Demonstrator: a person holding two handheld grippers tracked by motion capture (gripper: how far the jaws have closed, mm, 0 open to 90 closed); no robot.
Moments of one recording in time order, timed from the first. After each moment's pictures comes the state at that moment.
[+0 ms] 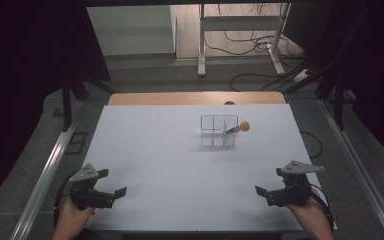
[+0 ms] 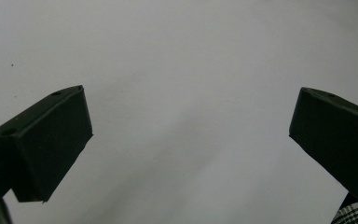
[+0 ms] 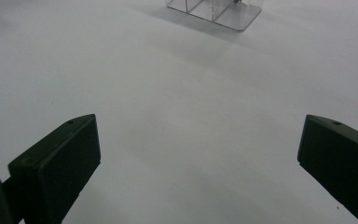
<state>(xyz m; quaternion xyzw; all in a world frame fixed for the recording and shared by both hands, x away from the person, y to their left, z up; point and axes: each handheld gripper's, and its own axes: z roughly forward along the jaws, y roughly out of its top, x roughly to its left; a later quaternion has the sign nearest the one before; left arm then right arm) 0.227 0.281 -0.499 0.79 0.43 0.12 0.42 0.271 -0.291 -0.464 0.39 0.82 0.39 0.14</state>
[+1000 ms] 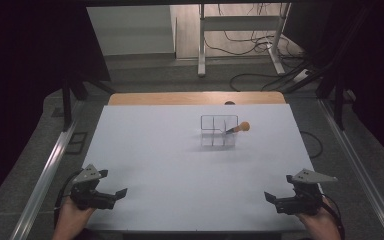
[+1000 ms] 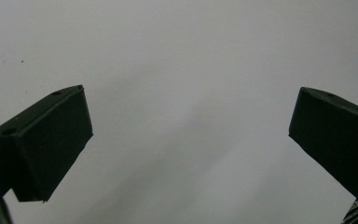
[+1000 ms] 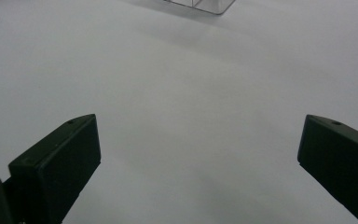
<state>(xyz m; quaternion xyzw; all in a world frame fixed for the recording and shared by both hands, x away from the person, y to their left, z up) 0.226 0.276 -0.498 0.80 0.43 0.13 0.39 0.251 -0.314 -0.470 0.41 0.81 0.39 0.16</state>
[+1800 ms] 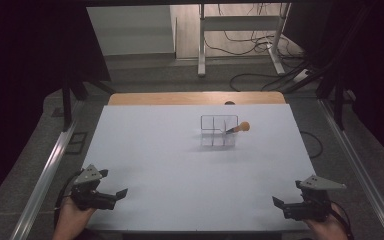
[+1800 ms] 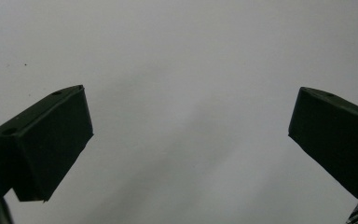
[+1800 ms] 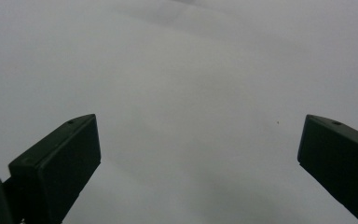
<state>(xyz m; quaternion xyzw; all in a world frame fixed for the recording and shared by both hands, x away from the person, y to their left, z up) 0.225 0.274 -0.497 0.81 0.42 0.14 0.39 0.239 -0.333 -0.476 0.43 0.80 0.37 0.17</state>
